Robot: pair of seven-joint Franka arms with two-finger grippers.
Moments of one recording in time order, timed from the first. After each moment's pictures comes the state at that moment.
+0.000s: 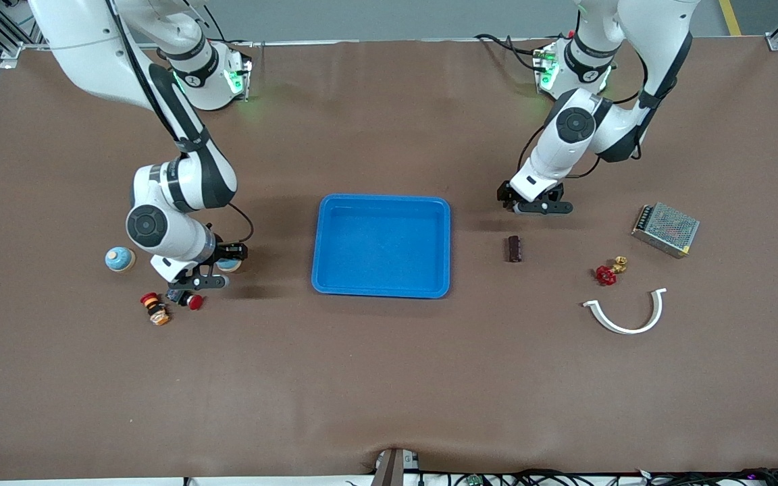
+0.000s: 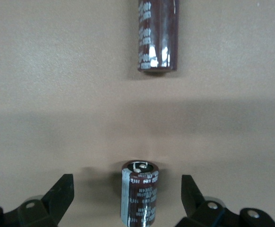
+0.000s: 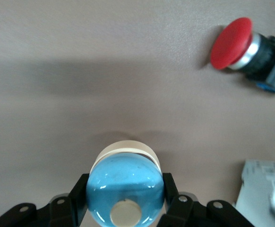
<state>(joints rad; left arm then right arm) -0.02 0.22 -0.39 -2.63 0.22 2.84 -0.57 0.25 0.42 -0.02 -2.03 0.07 2.27 0.22</state>
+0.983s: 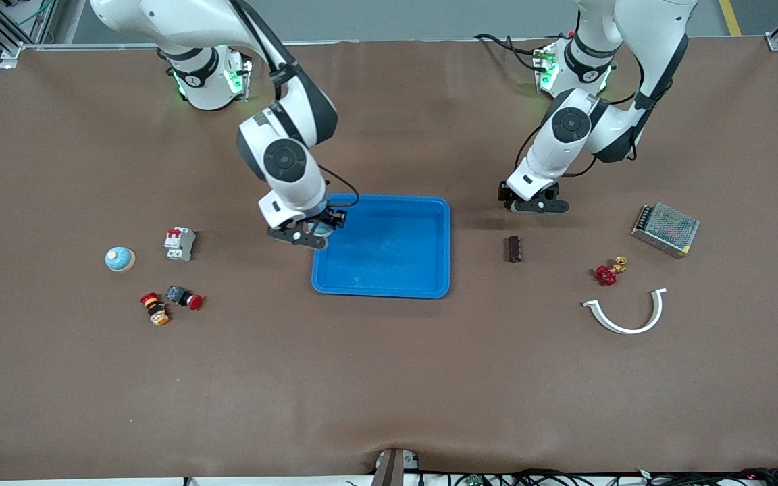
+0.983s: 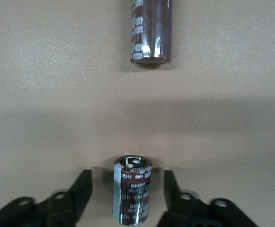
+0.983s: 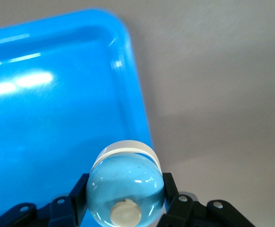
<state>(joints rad) -0.03 0.23 -0.39 -2.63 0.22 2.84 -0.60 0.68 0.41 -0.01 -1.96 0.08 2.29 0.86</state>
